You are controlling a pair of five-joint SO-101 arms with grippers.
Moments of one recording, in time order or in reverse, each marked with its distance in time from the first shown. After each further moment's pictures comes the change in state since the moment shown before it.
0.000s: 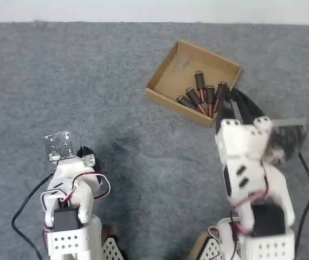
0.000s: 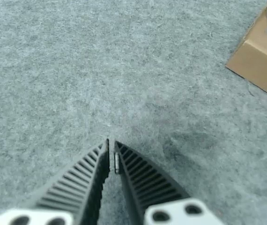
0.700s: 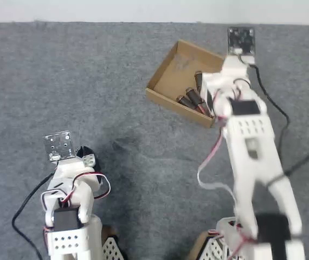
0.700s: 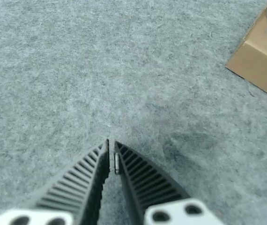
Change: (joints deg) left arm 0.0 0.0 0.0 0.0 0.0; right arm 0.1 67.3 -32.4 -0.8 0.0
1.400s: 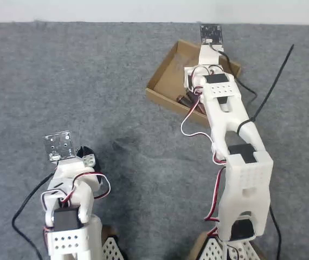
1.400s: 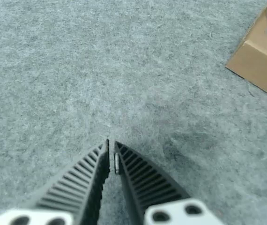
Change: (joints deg) left arm 0.0 0.0 0.0 0.0 0.0; right arm -2.8 50.3 -40.2 0.0 0.0
